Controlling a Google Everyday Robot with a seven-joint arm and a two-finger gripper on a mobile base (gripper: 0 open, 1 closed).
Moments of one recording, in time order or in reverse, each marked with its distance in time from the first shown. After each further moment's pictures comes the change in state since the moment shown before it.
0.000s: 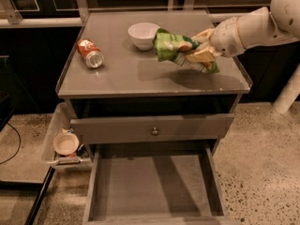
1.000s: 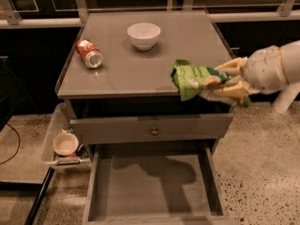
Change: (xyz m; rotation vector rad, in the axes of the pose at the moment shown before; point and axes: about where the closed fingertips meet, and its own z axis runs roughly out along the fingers) arm 0.030 0.112 -0.076 -0.020 0.061 -0.088
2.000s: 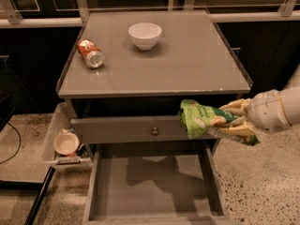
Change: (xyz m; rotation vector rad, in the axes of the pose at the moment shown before) arm 0.073 0.082 0.013 -0.065 0.073 0.088
